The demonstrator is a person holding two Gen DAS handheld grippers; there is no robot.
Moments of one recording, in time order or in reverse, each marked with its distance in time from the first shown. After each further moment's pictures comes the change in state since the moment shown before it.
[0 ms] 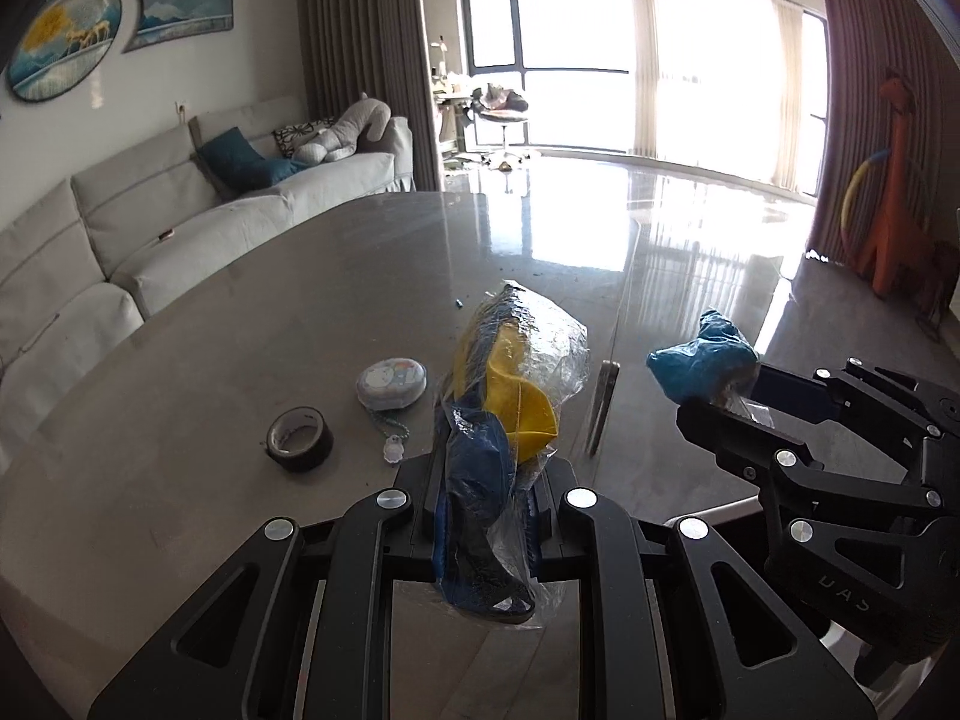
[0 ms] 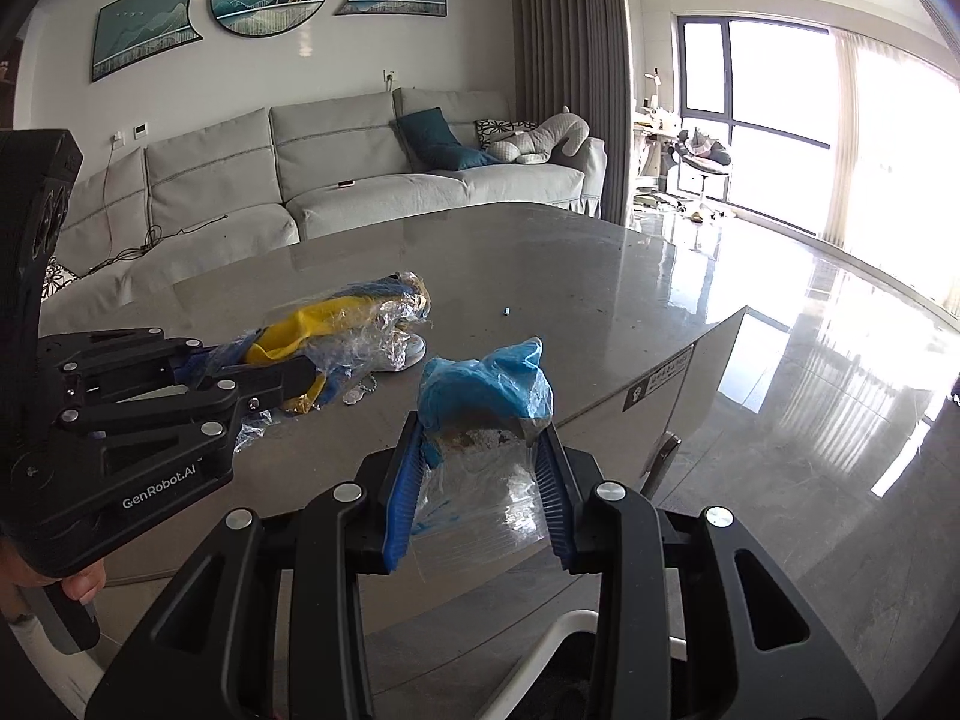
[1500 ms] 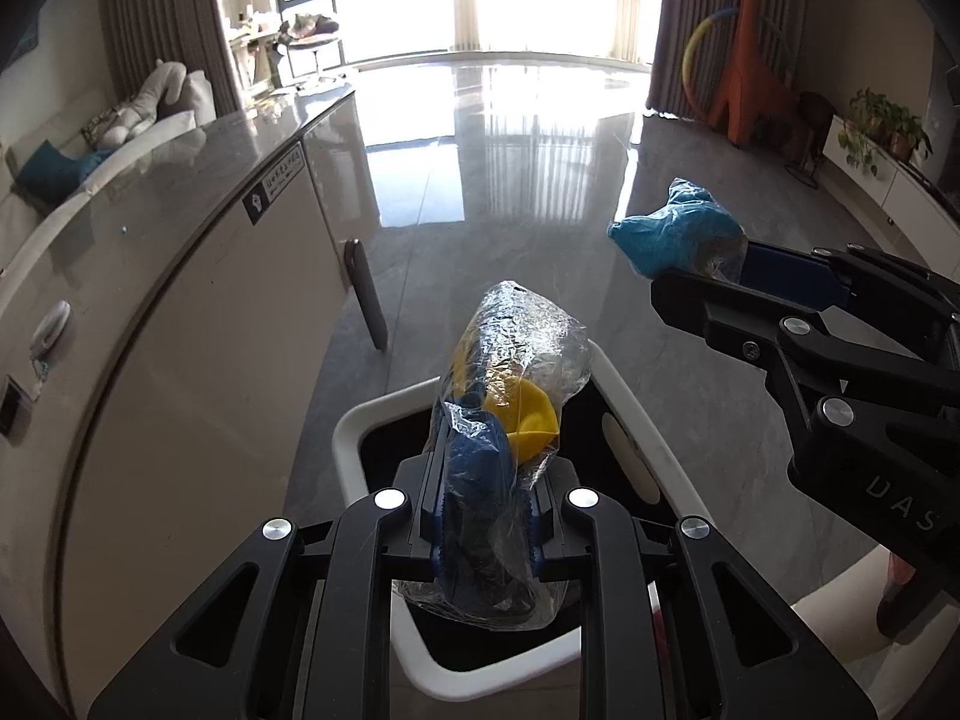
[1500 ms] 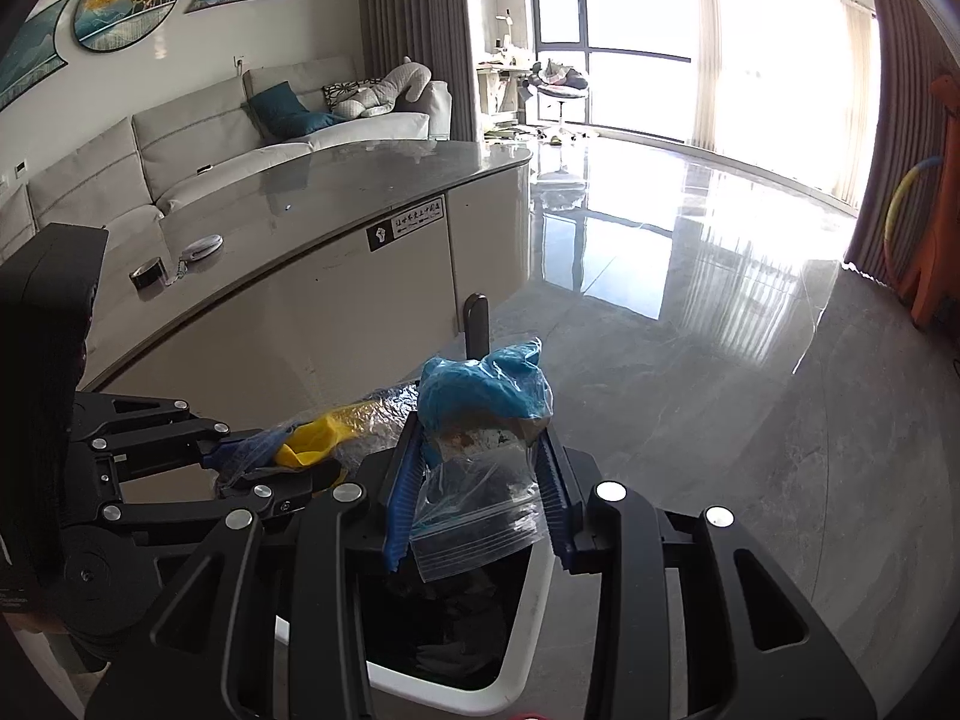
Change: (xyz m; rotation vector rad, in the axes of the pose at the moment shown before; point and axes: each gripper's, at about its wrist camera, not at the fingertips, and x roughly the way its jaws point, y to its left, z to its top) left arm 0.048 -0.202 -0.074 0.252 0.234 -0.319; right arm -0.070 -0.114 -0.130 0.215 0.107 -0.257
